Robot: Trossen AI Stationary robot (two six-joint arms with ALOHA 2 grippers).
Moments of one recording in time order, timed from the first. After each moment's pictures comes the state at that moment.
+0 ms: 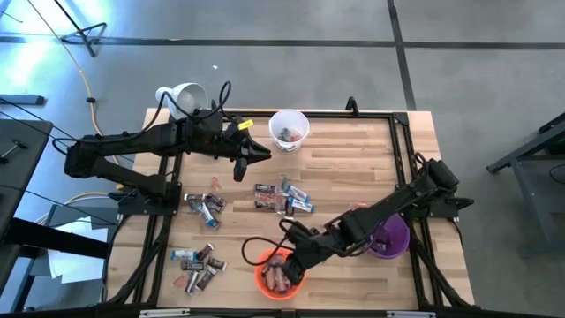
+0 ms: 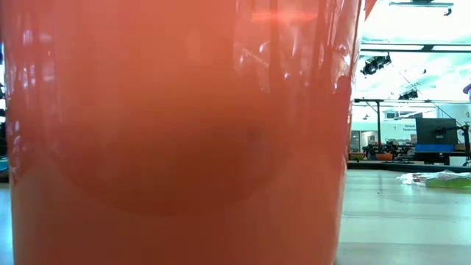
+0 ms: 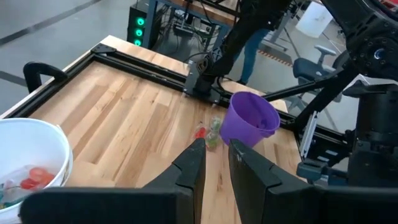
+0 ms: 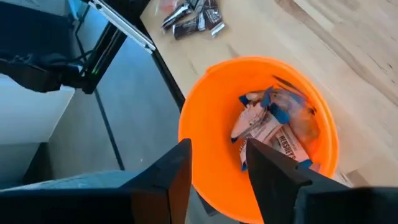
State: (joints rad) left arm 0.13 1.20 1.19 -0.35 0.10 -0.29; right arm 0.51 1.86 1.64 -0.57 0.09 1.20
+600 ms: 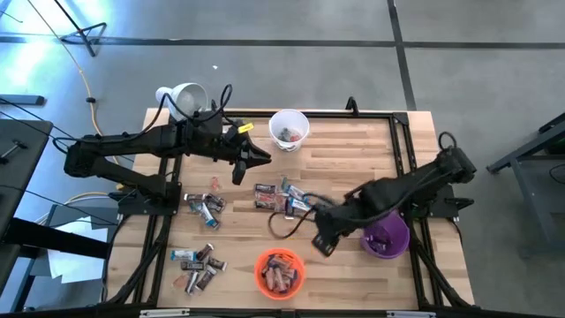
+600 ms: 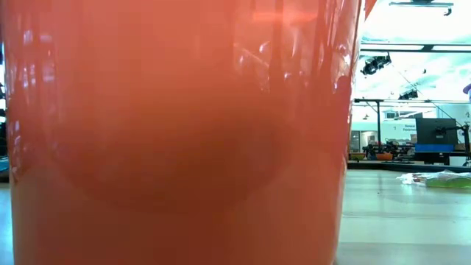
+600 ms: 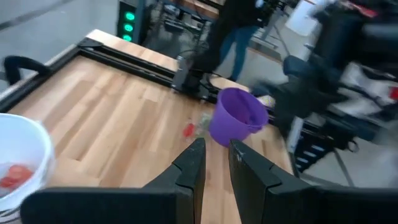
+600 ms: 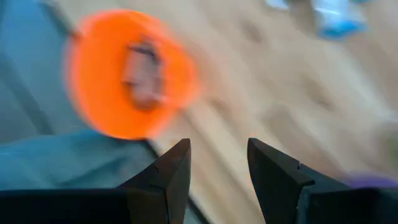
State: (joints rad) left arm 0.10 1.20 1.19 -0.35 0.13 -0.31; right arm 0.42 1.66 1.64 -1.17 -0.03 1.14
